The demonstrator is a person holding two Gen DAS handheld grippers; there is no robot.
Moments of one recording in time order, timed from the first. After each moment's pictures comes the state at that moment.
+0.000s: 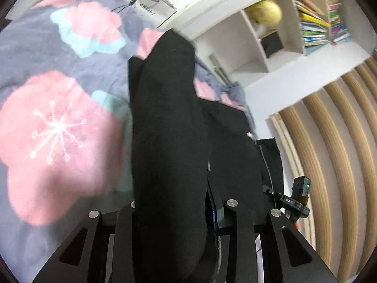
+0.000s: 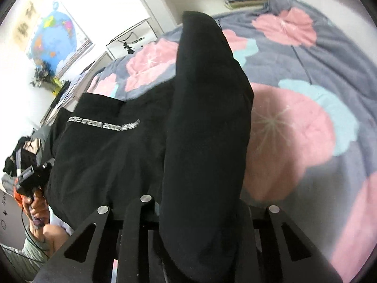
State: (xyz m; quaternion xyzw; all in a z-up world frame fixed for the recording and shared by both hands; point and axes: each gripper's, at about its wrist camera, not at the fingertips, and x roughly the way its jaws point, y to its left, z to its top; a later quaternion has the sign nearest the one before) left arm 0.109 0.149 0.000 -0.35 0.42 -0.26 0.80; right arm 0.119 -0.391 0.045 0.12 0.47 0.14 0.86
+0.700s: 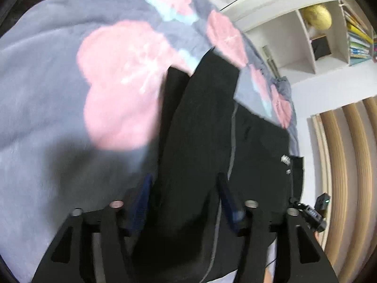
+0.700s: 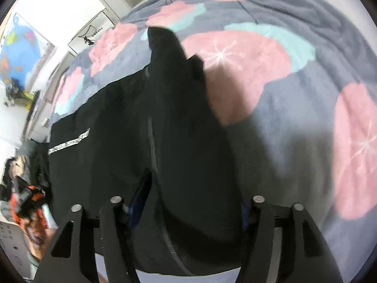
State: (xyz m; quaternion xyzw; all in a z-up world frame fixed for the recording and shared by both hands) left arm 0.060 0.205 -0.054 -0.36 0.51 -0.14 0.76; right arm 0.068 -0.414 0.004 0.16 0.54 0.03 0.83
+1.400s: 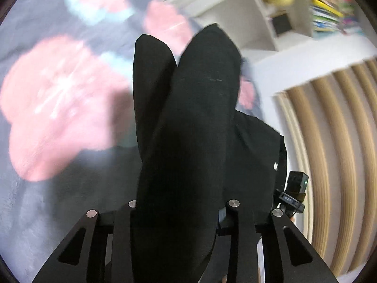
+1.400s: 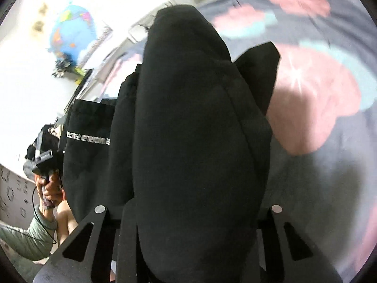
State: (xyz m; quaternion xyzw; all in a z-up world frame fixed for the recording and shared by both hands) left arm 0.083 0.130 -0.005 -0.33 0.48 -0.26 0.77; right arm 0.073 -0.387 0.021 0.15 0.48 0.23 0.83
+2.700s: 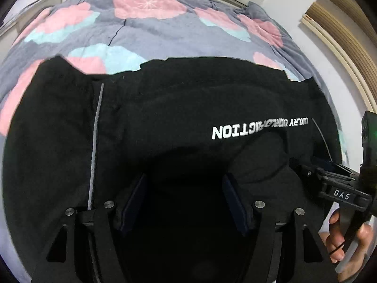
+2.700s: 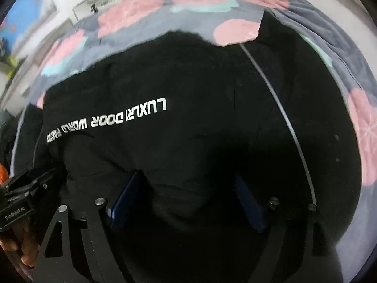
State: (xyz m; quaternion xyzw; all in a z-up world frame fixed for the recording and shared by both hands) left arm 0.042 -0.016 -0.031 -0.07 0.54 -0.18 0.82; right arm 0.025 -0.253 -0.025 0.08 0.54 -0.01 0.84
